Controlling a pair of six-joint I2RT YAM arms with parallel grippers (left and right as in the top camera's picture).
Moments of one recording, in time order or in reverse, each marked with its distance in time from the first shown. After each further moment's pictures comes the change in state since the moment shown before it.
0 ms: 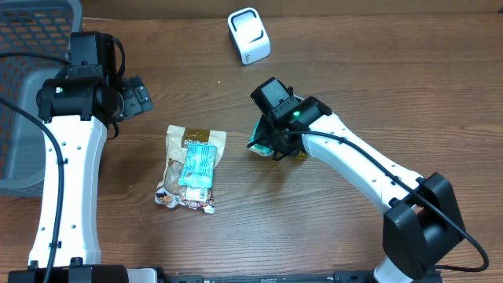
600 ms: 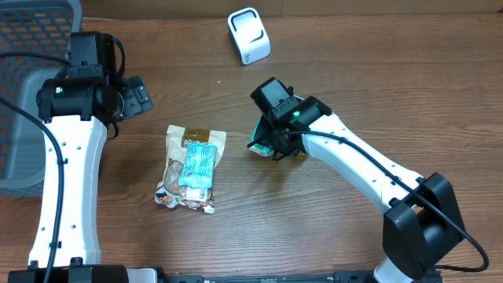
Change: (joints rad) left arm 0.000 0.000 0.000 0.000 0.000 0.000; right arm 0.000 0.000 0.000 -0.001 0.002 0.000
